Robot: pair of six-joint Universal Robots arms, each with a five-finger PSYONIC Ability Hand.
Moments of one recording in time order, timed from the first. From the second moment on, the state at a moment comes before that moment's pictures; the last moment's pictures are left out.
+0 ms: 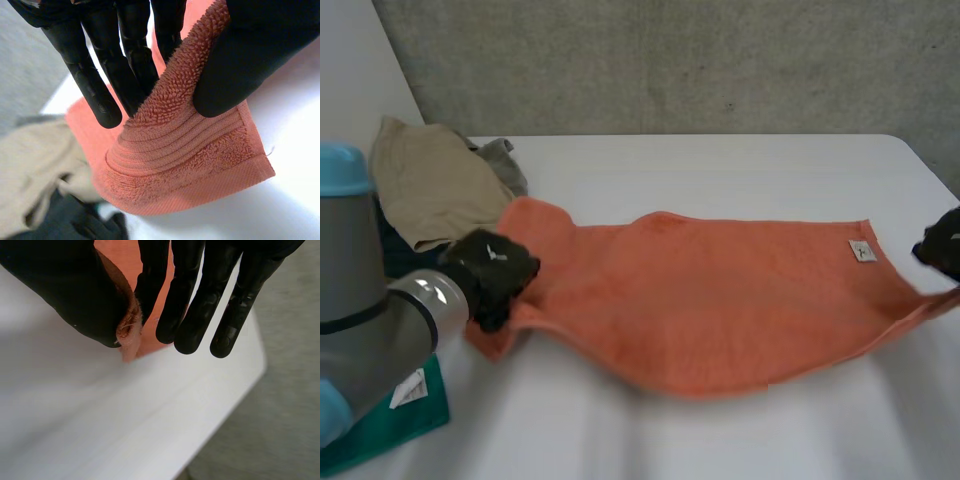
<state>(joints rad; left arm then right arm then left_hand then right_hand) 4.30 -1.80 -1.59 2.86 -1.54 3.78 1.51 -1.48 1.55 0.53 1.35 1.95 1.14 1.19 1.18 1.20 0.97 0.99 1.17 1.18 0.81 0.99</state>
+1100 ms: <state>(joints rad) 4.35 -2.12 -1.50 3.35 -1.41 3.74 1.63 -1.16 1.54 -0.01 1.43 2.39 0.85 0.88 0.89 0.89 0.71 0.99 1.17 1.18 0.81 0.99</state>
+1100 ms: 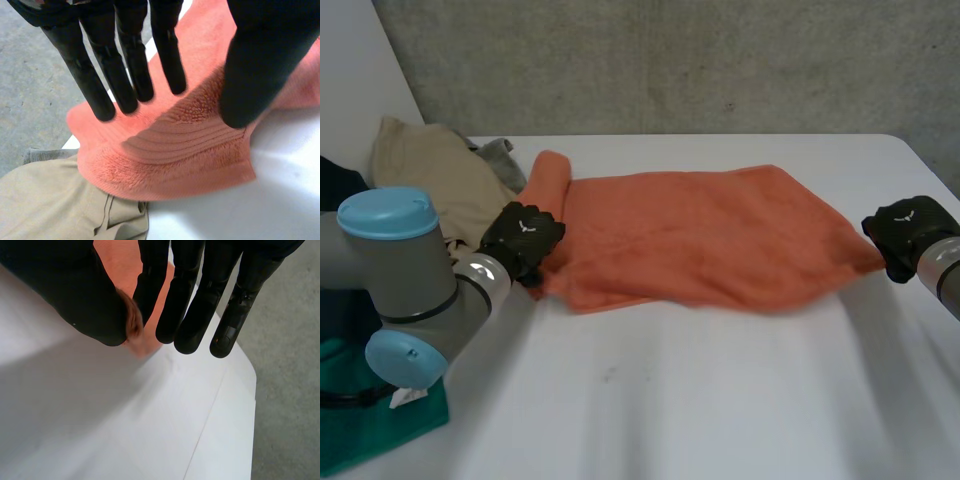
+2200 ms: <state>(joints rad) 4.37 -2.14 -1.51 3.35 -1.41 3.59 1.55 -1.11 1.57 -0.19 1.56 2.41 0.35 0.34 0.34 0.34 0.16 0.99 1.17 1.18 0.81 0.99</state>
